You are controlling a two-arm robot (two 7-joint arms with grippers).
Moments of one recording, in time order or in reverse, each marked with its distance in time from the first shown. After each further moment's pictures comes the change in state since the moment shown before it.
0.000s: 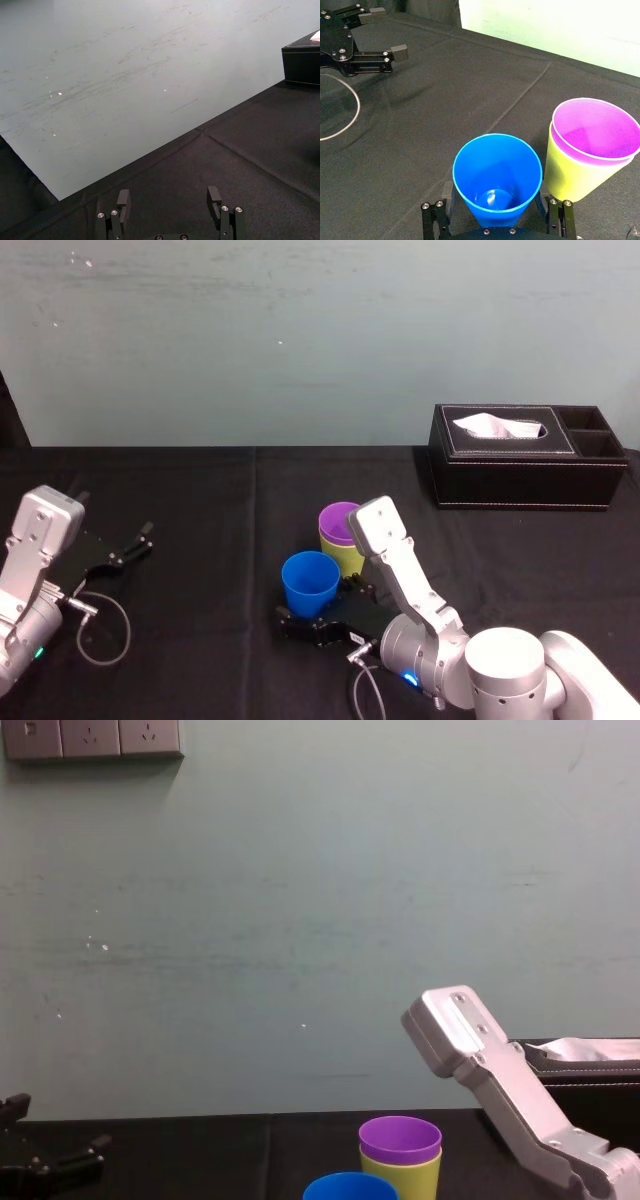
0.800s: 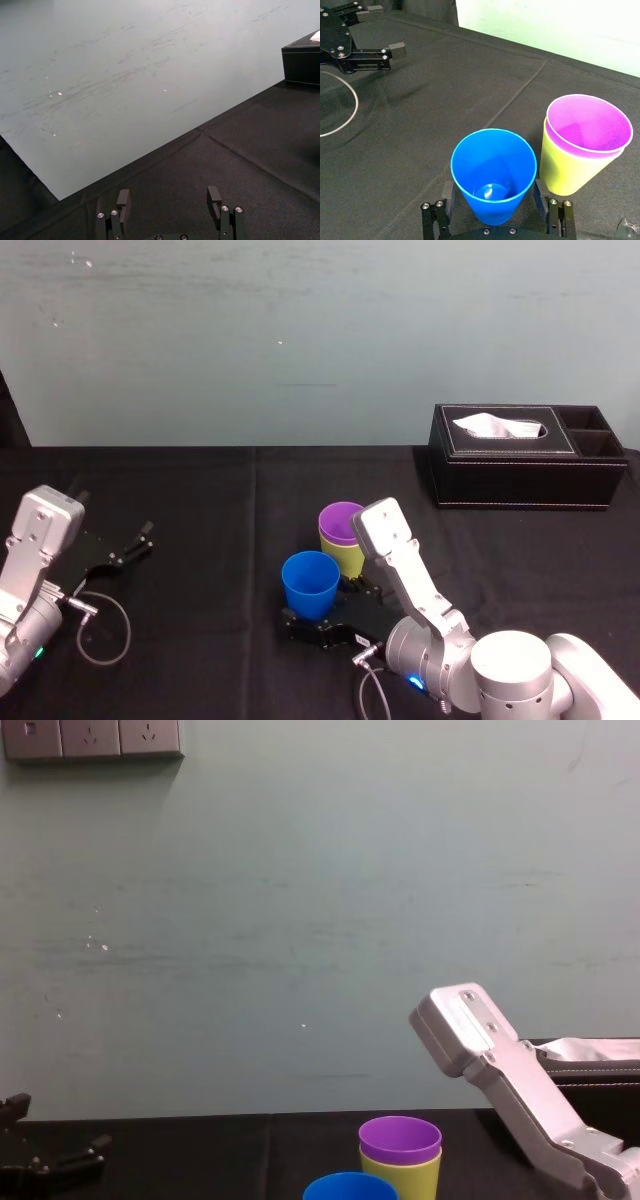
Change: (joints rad) left arm 0.000 0.000 0.000 0.000 0.000 0.000 0.000; right arm -0.017 0.017 -0.002 -0.035 0.004 0.016 -0.019
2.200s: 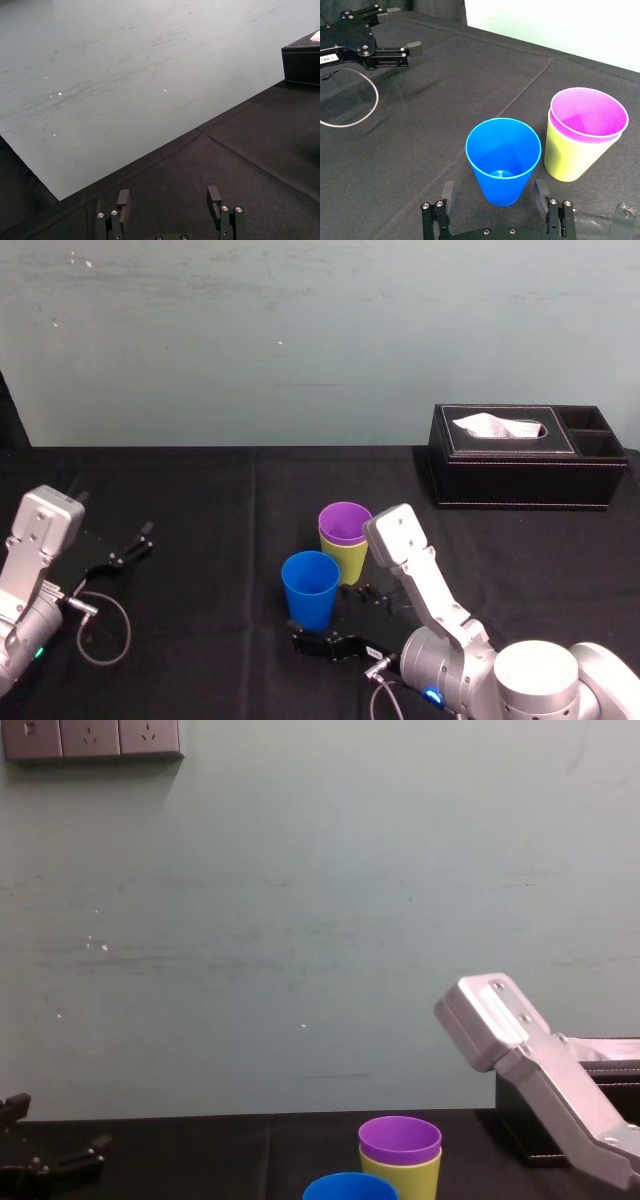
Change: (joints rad) left arm 0.000 0.000 0.000 0.000 0.000 0.000 0.000; right arm -0.046 0.066 -0.008 -0.101 0.055 0.037 0.008
